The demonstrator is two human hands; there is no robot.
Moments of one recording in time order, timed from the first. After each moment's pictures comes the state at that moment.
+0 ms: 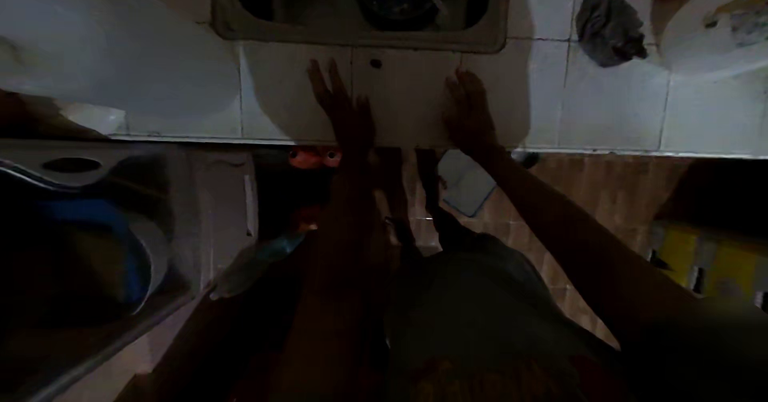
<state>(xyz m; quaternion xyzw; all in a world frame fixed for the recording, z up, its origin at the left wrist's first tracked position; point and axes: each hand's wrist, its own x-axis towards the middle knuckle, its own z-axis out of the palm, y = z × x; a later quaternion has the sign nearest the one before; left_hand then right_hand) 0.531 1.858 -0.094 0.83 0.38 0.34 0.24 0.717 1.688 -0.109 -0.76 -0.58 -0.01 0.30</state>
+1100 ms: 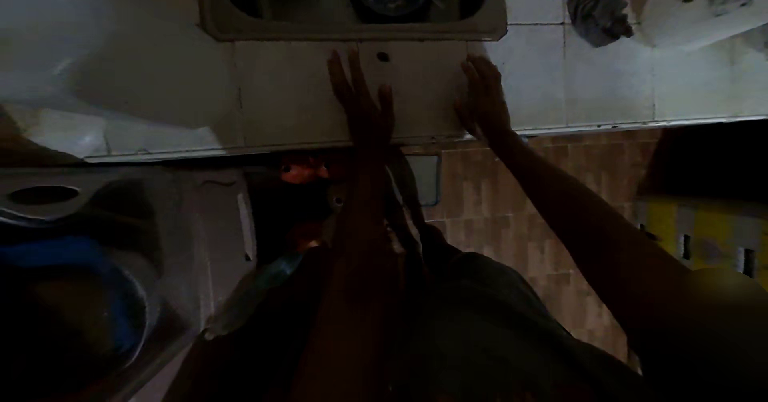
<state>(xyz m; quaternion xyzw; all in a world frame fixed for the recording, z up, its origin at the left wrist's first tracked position) 0.534 1.859 -0.095 0.83 0.33 0.35 0.28 0.718 1.689 -0.107 -0.79 -0.56 -0.05 0.26</state>
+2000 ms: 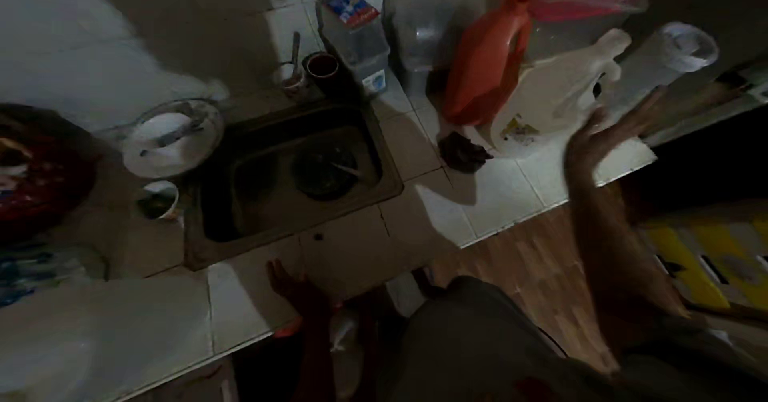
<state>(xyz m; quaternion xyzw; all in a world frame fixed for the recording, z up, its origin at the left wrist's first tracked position) 0.547 1.855 -0.077 0.80 0.41 0.33 0.28 0.968 1.510 0.075 -0.86 -0.11 -0.35 0.35</state>
